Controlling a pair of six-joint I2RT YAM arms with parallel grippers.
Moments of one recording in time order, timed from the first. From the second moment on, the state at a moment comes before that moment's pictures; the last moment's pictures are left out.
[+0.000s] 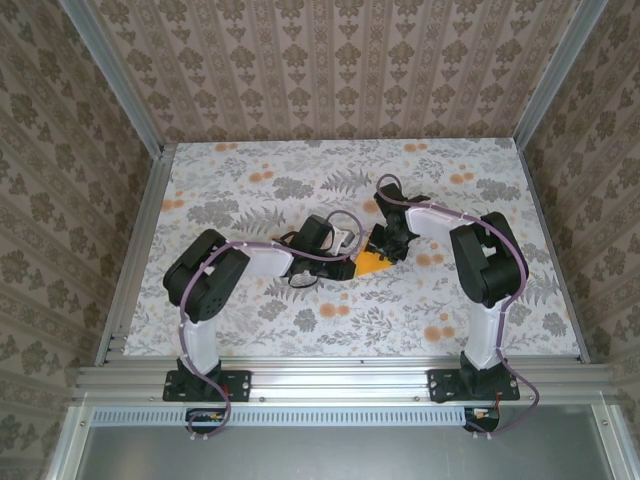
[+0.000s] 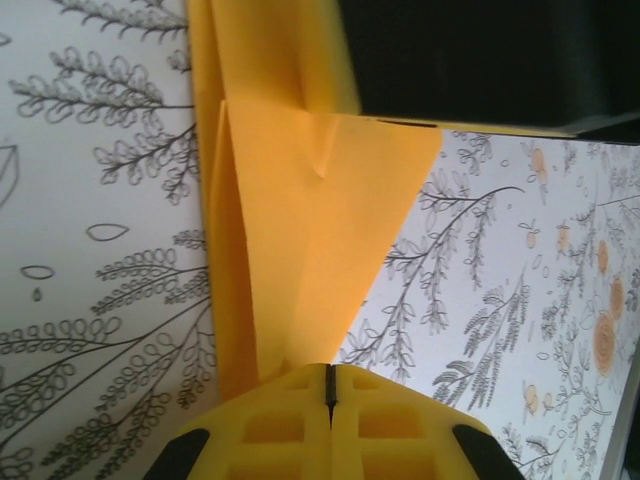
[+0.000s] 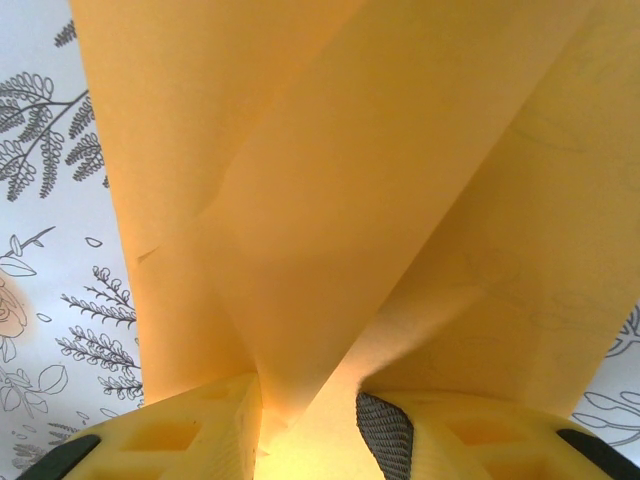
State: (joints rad) left arm -0.76 1.92 0.97 0.06 0.56 -0.45; right arm 0.36 1.97 1.24 -0.67 -0.18 0.82
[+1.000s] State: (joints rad) left arm -0.75 1.91 1.02 0.10 0.58 -0.48; right arm 0.36 1.97 1.25 -0.68 -0.17 0.82
